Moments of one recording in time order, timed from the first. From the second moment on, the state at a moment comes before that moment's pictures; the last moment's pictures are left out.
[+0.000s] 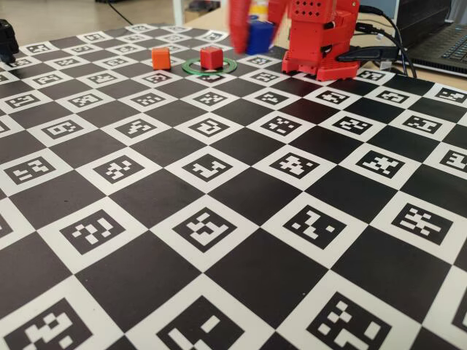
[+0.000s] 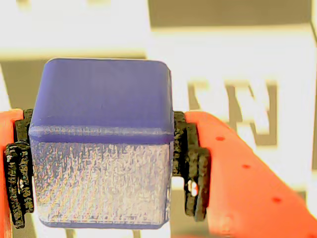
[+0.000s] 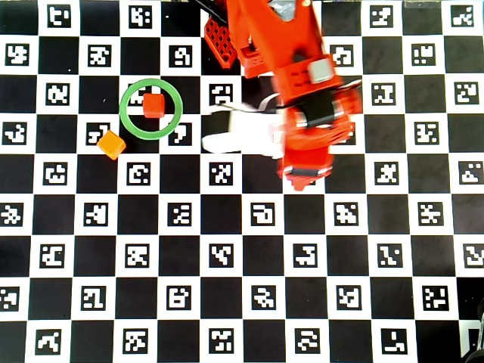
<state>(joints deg) 1.1 103.9 102.5 81.9 3.9</state>
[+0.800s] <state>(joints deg) 49.7 103.9 102.3 75.8 -35.0</state>
